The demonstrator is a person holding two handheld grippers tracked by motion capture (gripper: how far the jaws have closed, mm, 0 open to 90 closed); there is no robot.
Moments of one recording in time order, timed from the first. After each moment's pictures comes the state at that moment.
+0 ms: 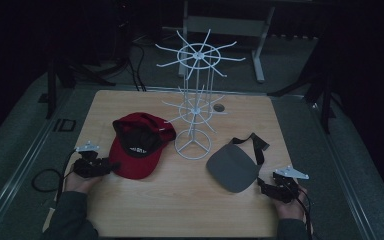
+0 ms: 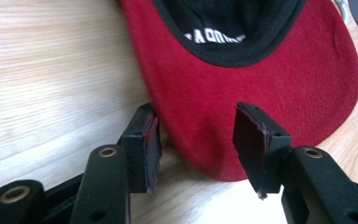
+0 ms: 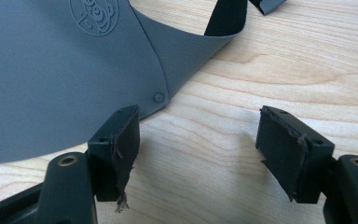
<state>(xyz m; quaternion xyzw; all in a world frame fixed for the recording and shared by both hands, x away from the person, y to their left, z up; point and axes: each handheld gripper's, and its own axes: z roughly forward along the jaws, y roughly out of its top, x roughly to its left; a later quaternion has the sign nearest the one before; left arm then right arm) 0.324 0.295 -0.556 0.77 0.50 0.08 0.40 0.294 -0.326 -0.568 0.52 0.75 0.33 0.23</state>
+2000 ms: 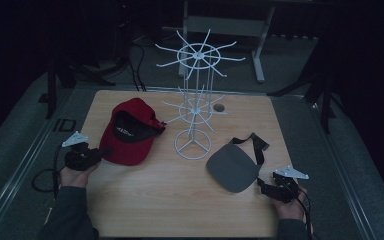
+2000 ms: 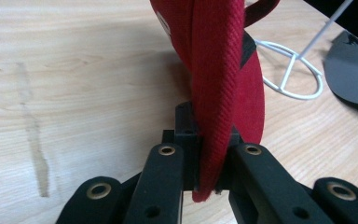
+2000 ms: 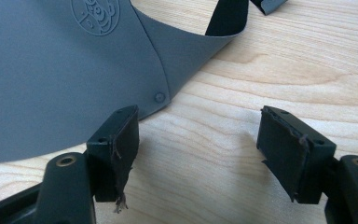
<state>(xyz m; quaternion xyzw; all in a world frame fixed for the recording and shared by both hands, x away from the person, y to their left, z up) 0.314 0.302 -0.507 0.71 0.50 0.16 0.46 0.294 -0.326 -0.568 0.52 0.75 0.33 0.23</state>
